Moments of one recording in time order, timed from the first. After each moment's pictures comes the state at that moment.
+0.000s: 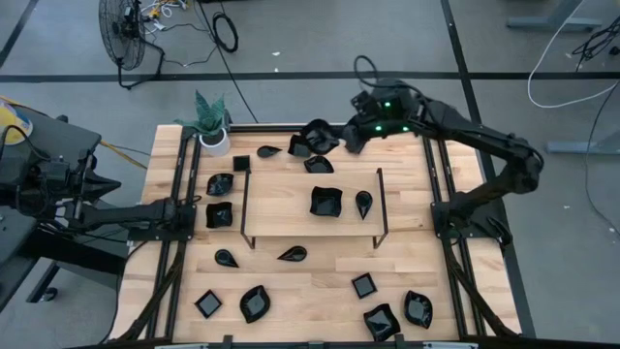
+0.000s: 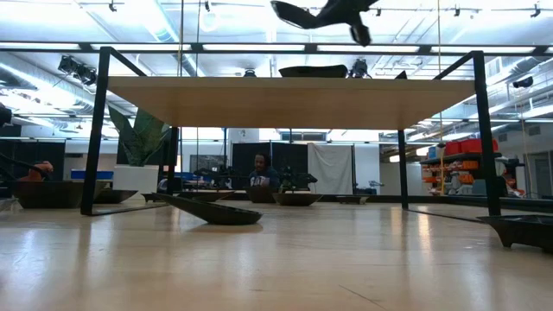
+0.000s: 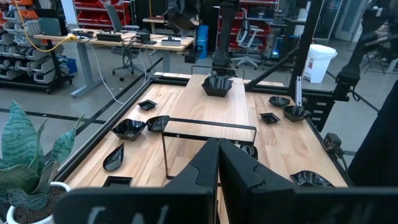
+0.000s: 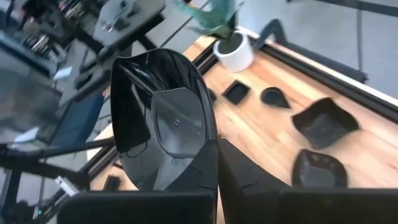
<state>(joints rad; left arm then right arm) 0.06 0.01 1.39 -1.52 -0.07 -0.07 -0.38 1.44 1.55 -0.63 -0.21 0.52</state>
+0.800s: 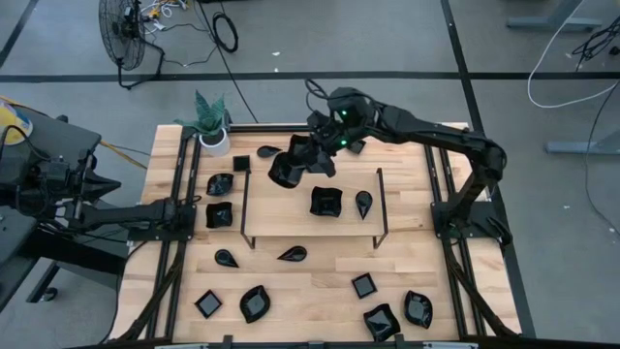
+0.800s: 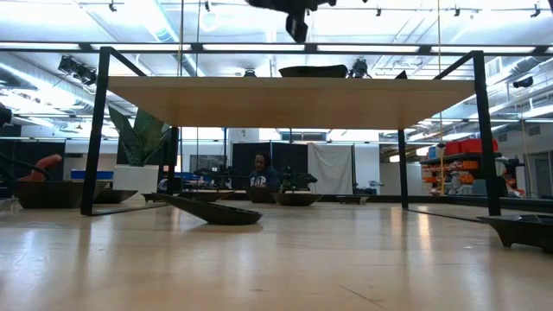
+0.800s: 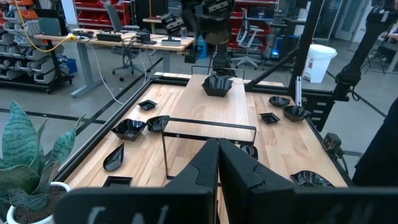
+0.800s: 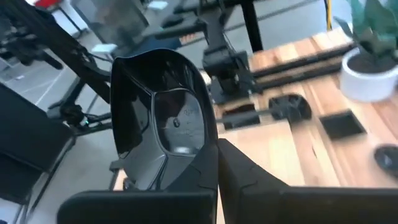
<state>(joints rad) 0.06 0.01 1.39 -1.52 -0.07 -0.07 -0.28 1.71 1.74 -0.49 -0.53 0.18</state>
